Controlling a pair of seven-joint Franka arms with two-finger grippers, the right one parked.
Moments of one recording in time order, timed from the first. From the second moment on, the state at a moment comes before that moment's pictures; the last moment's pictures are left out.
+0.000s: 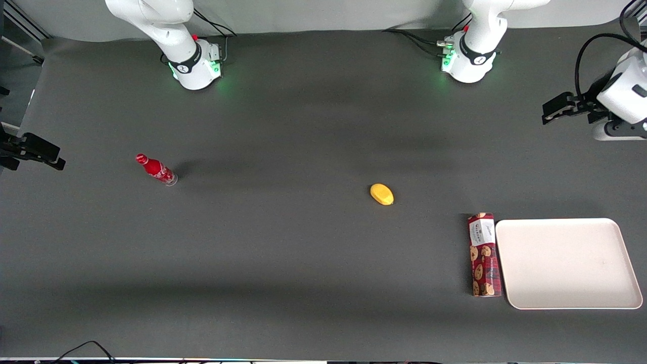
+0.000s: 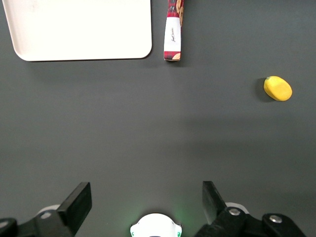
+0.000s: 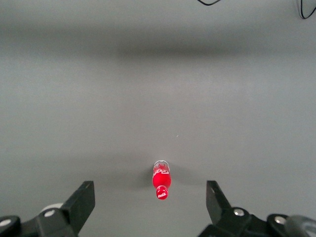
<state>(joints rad) 0.02 -0.10 -0.05 -1.71 0.00 1.48 -0.04</state>
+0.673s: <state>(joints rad) 0.02 -0.08 -0.02 -1.68 -0.05 1.54 0.01</state>
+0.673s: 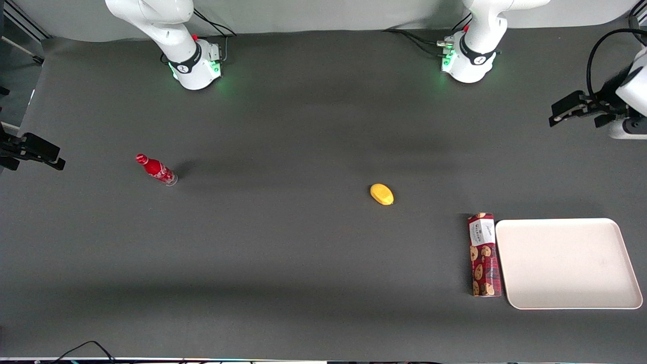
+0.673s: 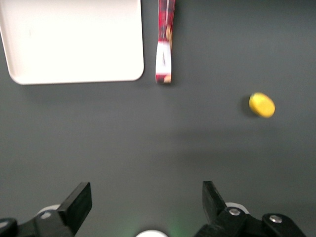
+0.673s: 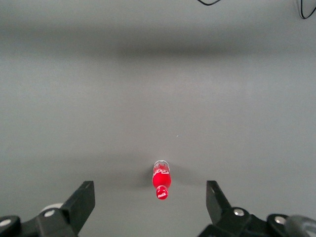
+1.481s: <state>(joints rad) 0.00 0.49 -0.07 -1.49 -0.02 2.00 0.01</state>
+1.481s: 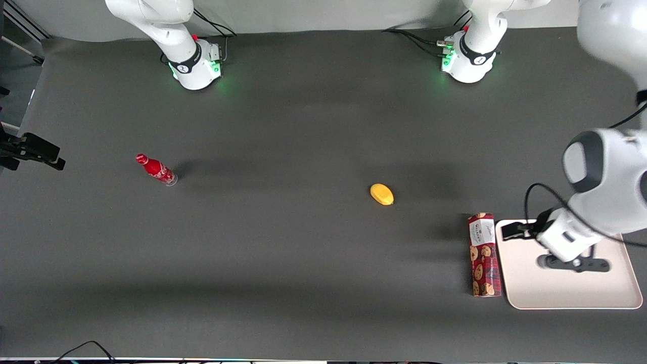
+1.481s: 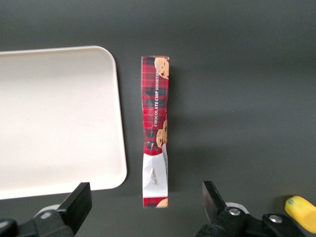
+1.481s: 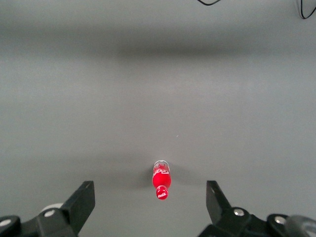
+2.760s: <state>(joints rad) 0.00 0.78 -0.10 -1.40 -0.01 2.15 0.01</state>
